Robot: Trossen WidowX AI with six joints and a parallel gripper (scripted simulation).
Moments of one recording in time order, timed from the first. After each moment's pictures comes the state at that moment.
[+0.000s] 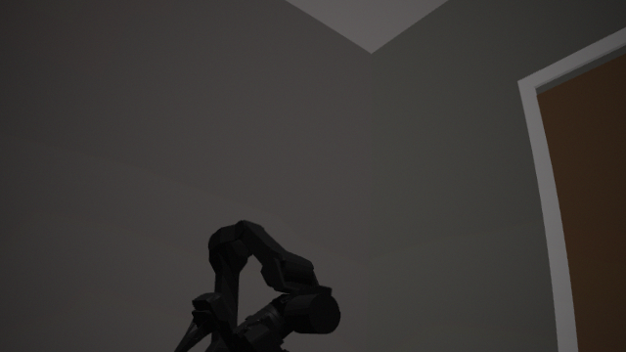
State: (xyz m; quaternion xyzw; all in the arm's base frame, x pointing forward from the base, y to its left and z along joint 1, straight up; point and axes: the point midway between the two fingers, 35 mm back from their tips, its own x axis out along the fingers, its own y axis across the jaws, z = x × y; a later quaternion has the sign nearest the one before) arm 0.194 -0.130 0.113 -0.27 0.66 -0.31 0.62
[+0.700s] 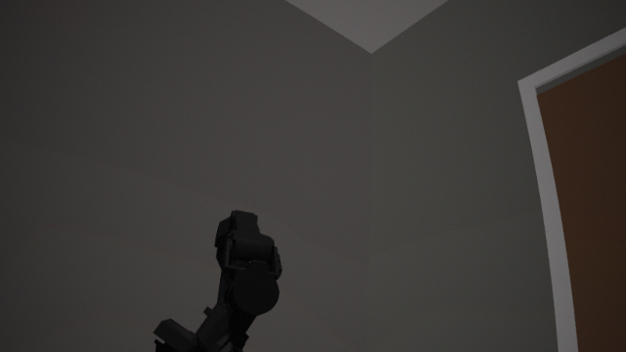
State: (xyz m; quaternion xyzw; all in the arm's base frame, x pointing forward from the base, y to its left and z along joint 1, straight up) arm 0.188 -0.166 0.087 -0.32 0.77 0.07 0.55
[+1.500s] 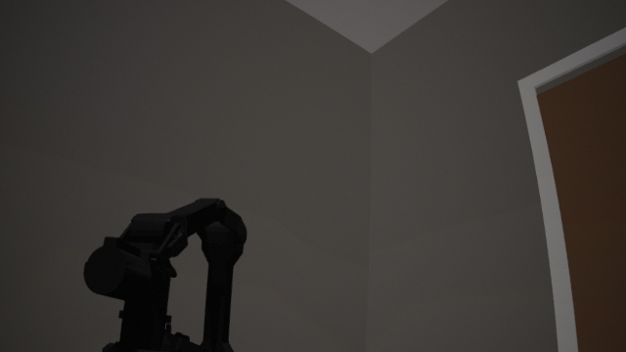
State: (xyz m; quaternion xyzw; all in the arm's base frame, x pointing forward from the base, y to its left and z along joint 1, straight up) arm 0.184 -0.228 0.068 -0.47 0.50 0.50 0.53
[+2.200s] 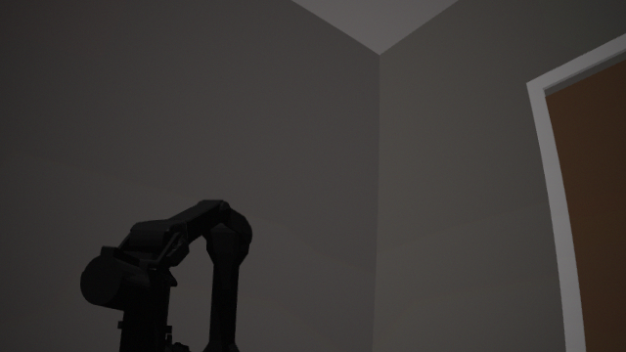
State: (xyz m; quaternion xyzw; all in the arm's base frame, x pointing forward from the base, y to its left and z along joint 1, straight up) arm 0.188 -0.235 0.054 -0.48 0.48 0.50 0.53
